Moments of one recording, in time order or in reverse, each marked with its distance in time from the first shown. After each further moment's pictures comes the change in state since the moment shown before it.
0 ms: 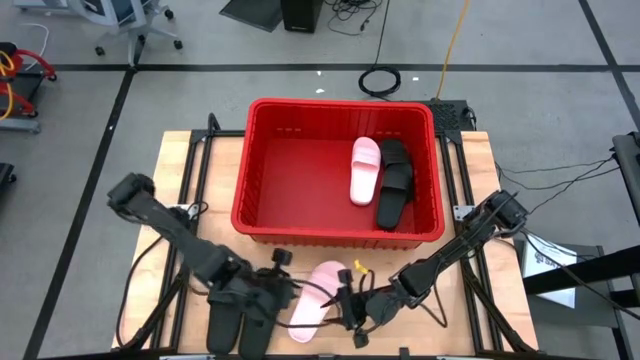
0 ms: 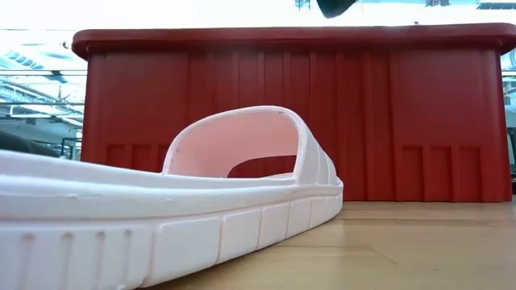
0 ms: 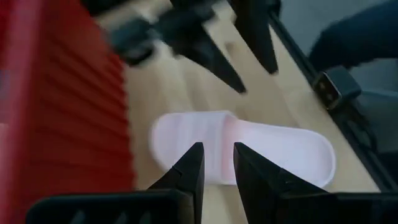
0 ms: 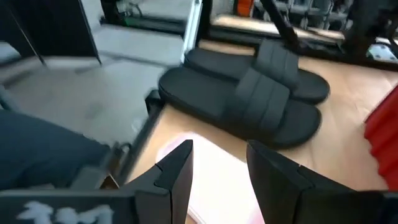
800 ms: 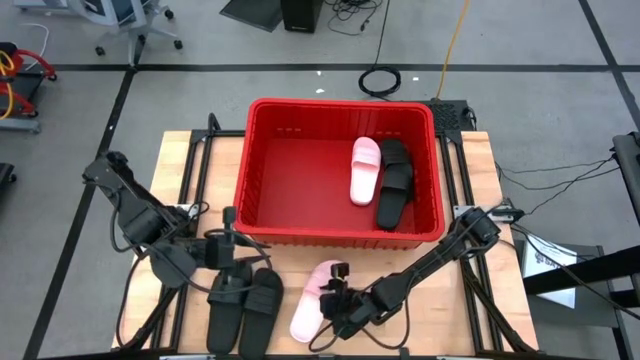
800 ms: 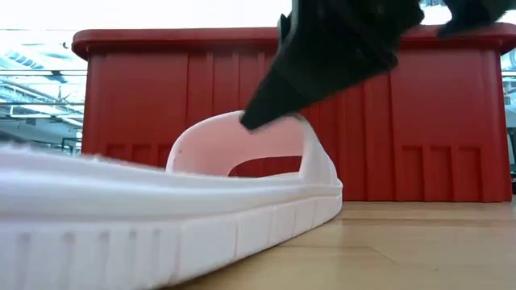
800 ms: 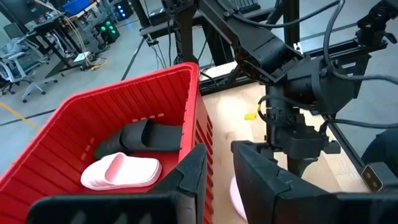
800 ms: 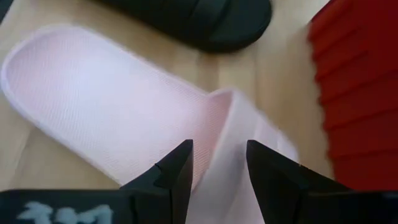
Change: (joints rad) left arm -0.100 -0.359 0.000 -0.022 -0.378 0.018; right arm -0.037 0.246 0.346 -0.643 0.197 0.131
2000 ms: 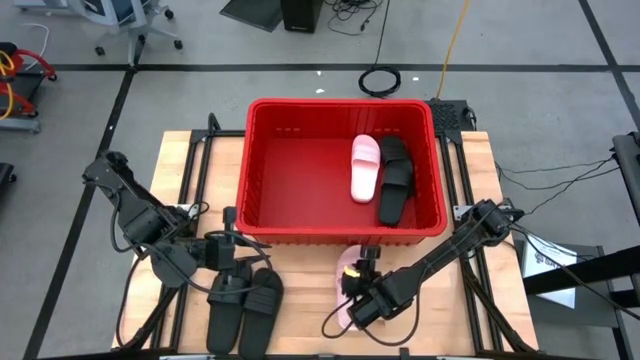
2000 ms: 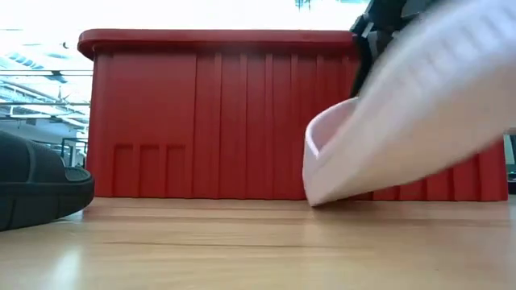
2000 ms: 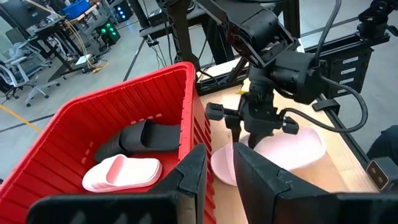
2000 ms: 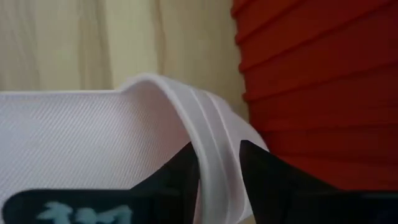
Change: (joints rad) left arm 0.001 0.001 0.000 -0.003 -0.001 0.028; right arm 0.006 -0.105 -0.004 -0.593 0.091 0.316
